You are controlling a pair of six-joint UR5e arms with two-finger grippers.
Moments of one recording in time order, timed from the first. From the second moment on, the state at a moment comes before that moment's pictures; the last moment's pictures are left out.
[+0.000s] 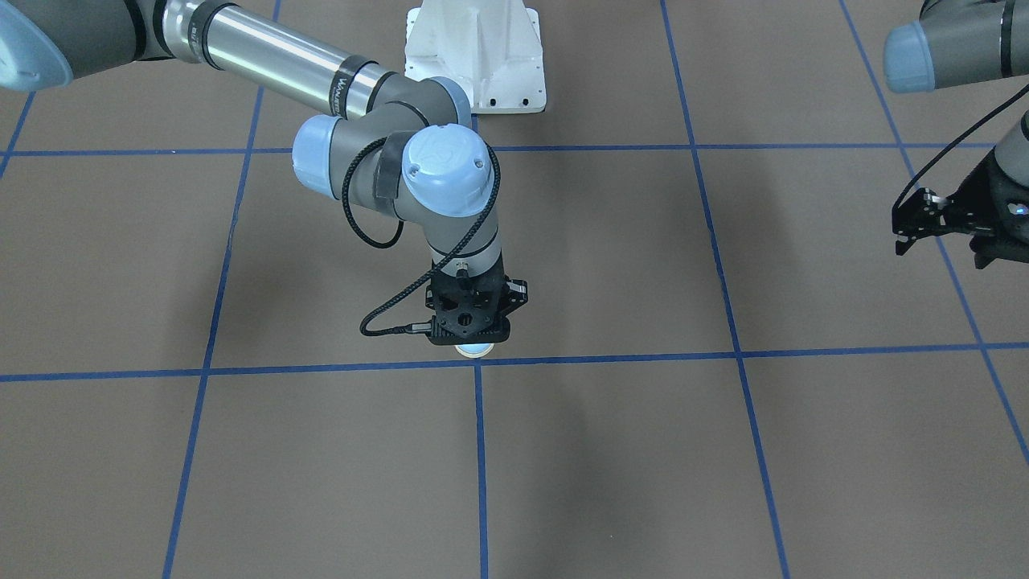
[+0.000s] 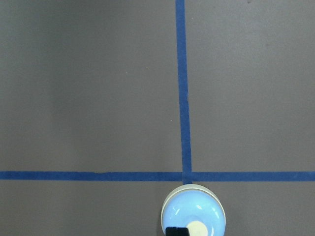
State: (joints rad) left arm -1.19 -1.70 -1.89 -1.51 -2.14 -0.19; right arm 0.68 -0.62 1.37 -1.54 1.98 1.15
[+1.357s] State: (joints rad) left arm -1.54 -1.52 -1.78 -1.52 -2.27 0.24; right arm 1.31 -1.48 1.83 -1.62 2.36 0.20
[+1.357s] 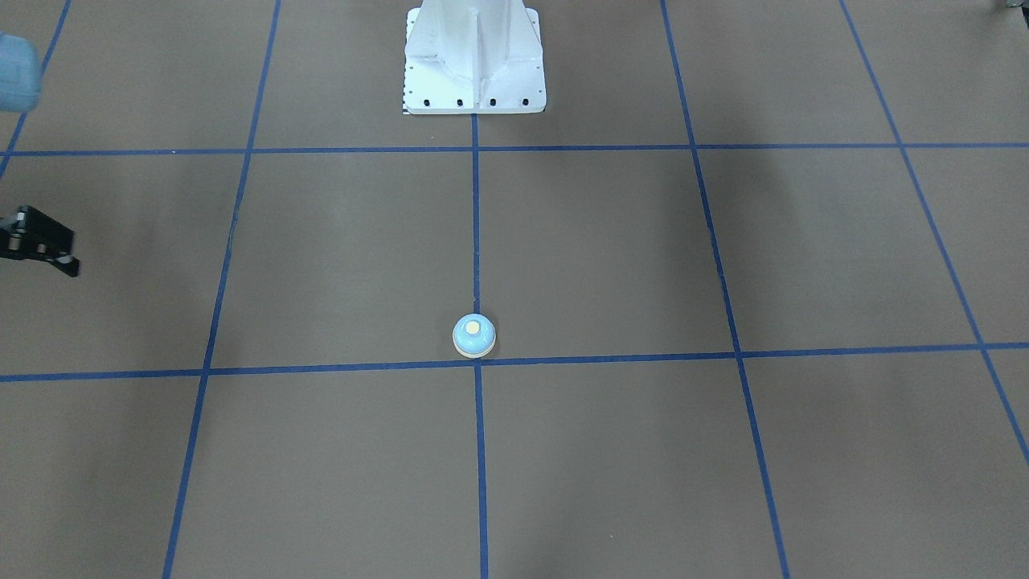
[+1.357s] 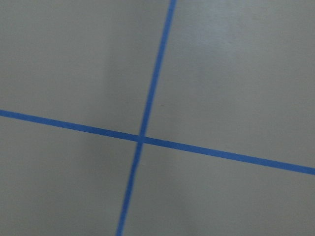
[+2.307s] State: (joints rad) left arm -1.60 -1.43 -1.78 -1.52 -2.27 0.24; right arm 1.56 -1.70 1.72 -1.62 2.36 -0.14
